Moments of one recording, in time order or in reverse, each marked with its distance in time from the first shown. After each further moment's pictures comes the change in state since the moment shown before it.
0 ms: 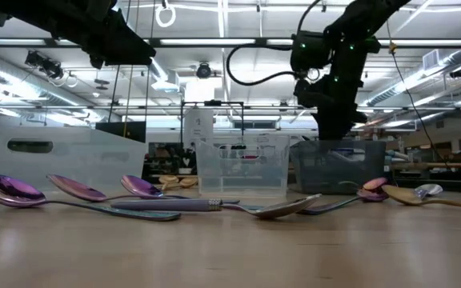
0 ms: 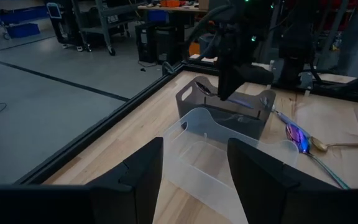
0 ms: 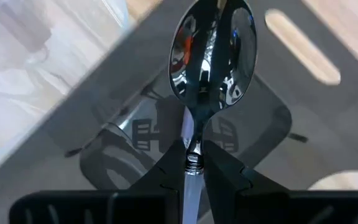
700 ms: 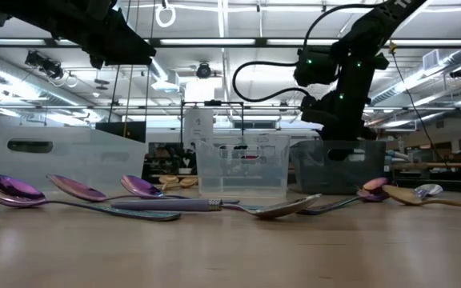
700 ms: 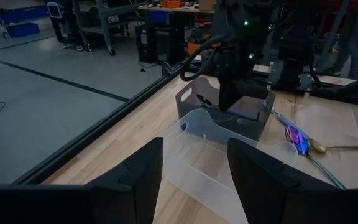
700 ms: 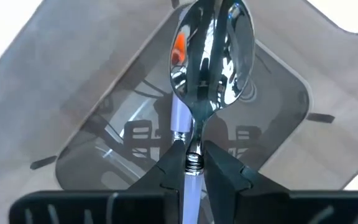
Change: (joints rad) left arm 0.000 0.000 0.000 0.003 0.000 -0.007; right arm -0.005 0.008 -0.130 0.145 -0.003 0.095
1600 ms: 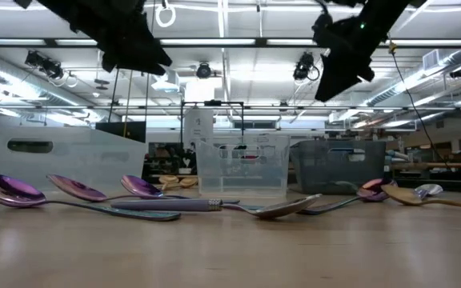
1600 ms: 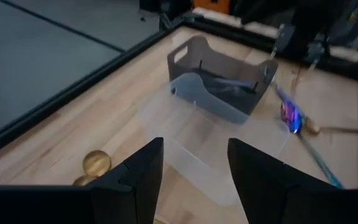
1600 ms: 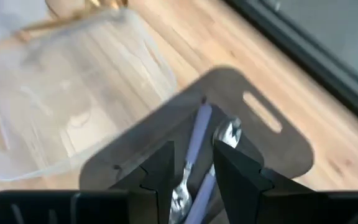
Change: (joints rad) left arm -0.001 0.239 0.212 -0.231 0.038 -0.230; right arm 0.243 -0.323 0.085 -0.092 0.288 -0.103
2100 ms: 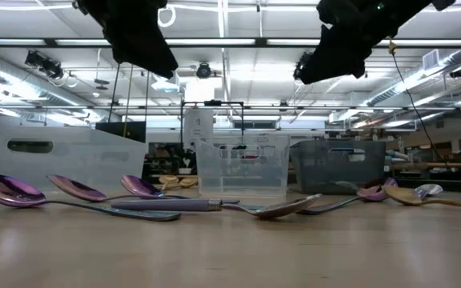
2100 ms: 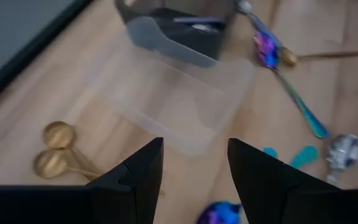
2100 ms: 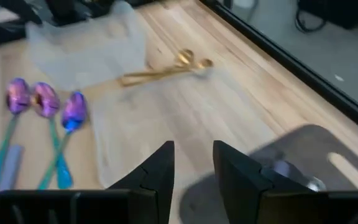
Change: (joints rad) left arm -0.109 0.246 0.250 -0.288 0.078 -0.057; right arm 0.263 -0.023 -0.179 0.443 0.116 -0.053
